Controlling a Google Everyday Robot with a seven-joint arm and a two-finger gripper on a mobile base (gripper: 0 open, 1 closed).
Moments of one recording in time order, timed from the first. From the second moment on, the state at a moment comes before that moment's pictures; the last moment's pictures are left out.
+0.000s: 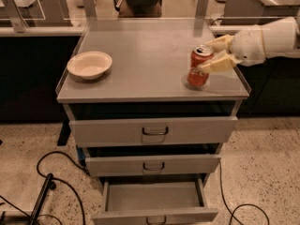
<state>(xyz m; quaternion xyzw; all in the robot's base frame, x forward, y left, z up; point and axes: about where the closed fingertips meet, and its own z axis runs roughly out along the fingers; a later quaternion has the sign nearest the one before) 0.651 -0.184 0.917 -0.58 0.64 0.20 0.47</state>
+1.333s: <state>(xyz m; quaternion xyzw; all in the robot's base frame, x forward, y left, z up) 0.539 -0.173 0.945 -0.51 0.62 0.19 0.57</state>
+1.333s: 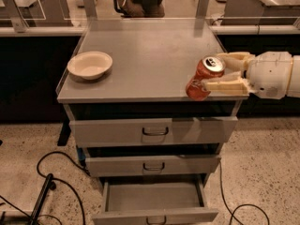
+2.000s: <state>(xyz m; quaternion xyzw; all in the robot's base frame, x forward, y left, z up) 0.488 -0.186 0.873 -0.51 0.71 0.19 0.44</state>
